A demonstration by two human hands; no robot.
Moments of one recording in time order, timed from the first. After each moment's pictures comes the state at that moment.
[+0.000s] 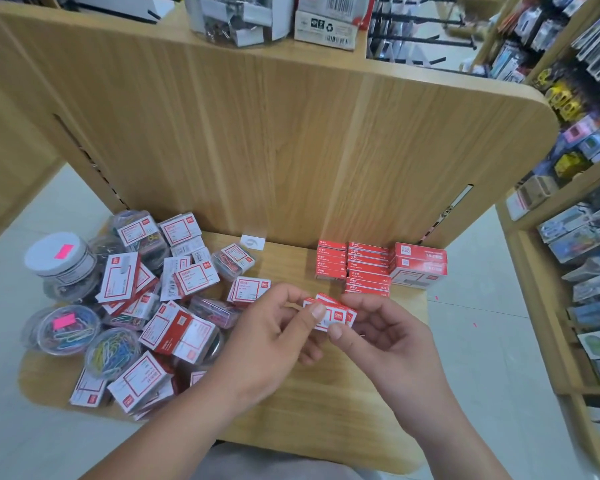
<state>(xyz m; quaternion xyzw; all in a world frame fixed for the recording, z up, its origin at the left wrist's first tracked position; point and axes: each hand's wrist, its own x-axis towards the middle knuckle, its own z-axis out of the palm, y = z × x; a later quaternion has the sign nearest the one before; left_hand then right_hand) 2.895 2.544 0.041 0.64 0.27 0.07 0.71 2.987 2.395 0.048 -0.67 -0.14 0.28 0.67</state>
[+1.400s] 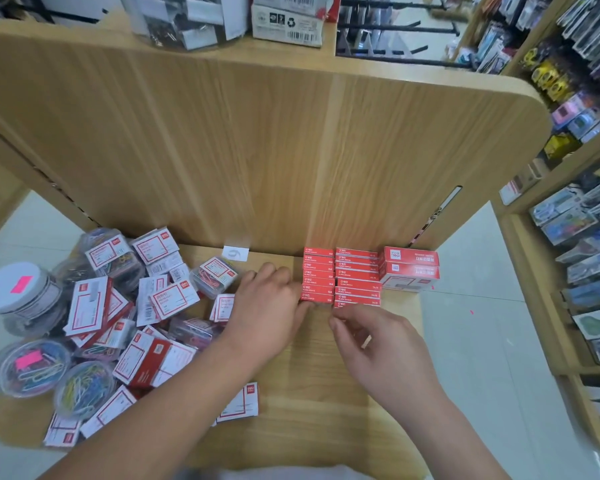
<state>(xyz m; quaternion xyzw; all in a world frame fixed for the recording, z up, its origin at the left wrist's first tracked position) 2.969 2.590 -0.033 0.99 0.12 0.09 0.05 3.023 2.398 0.017 -0.89 -0.33 0.08 0.31</state>
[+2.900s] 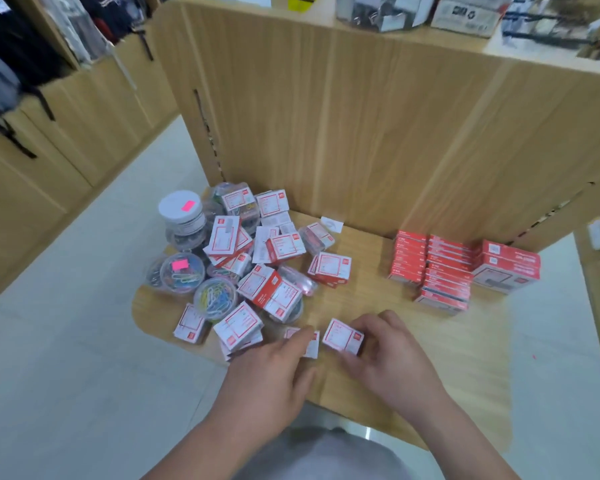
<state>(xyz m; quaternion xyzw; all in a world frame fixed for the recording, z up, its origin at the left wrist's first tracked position) 2.766 2.559 -0.013 0.94 0.27 0.05 0.23 2.941 2.432 -0.028 -0.85 -0.37 0.23 0.29</state>
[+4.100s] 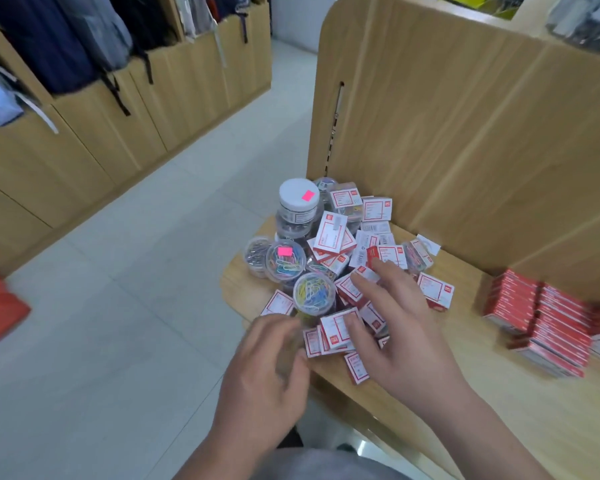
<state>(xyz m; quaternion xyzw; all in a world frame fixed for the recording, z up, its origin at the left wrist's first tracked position) 2.674 2.592 -0.033 0.77 0.42 0.32 0.35 2.885 2.537 0.002 -0.73 -0.61 0.08 0.30</state>
